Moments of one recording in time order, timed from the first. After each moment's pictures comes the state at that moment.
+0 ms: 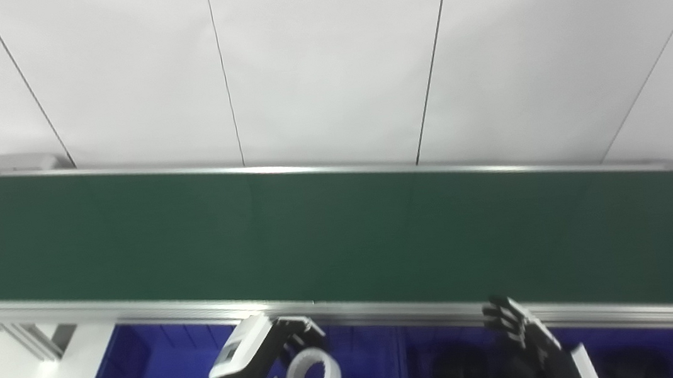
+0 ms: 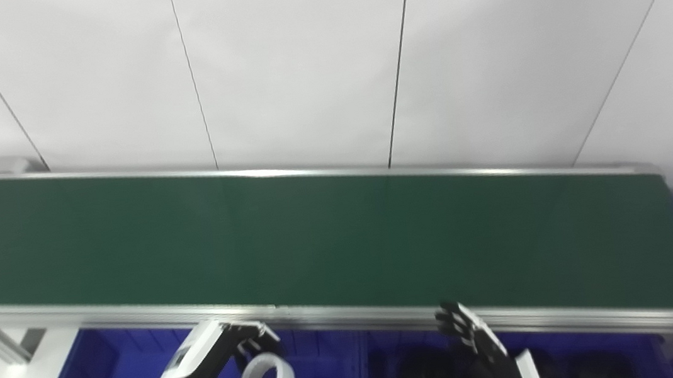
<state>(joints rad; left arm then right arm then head) 0.06 0.26 -0.39 -0.10 0.59 0.00 -0.13 0.23 -0.17 0.13 -0.06 -0.23 -0.38 -0.07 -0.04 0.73</state>
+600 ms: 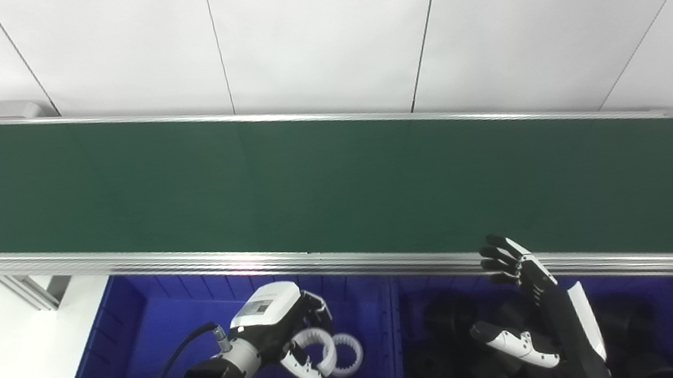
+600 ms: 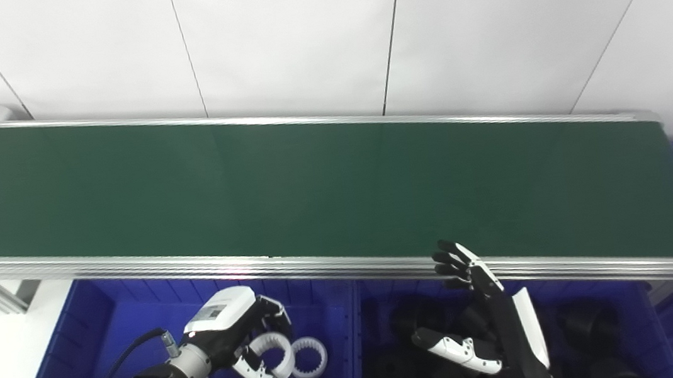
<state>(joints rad) -0.02 0.26 -0.49 -0.05 0.88 0.24 -0.36 0.23 -0.16 0.10 -0.12 -0.22 -0.33 -0.01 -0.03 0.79</state>
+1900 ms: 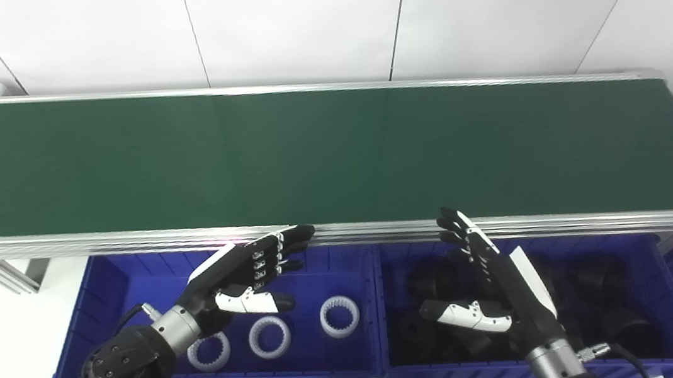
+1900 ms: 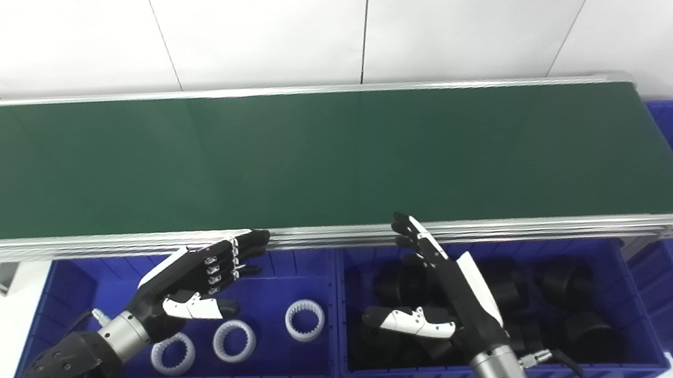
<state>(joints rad) 0.03 0.26 -0.13 -0.01 -0.20 0.12 -0.60 0.25 -0.15 0.16 -0.29 -0.26 0.01 0.14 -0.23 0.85</state>
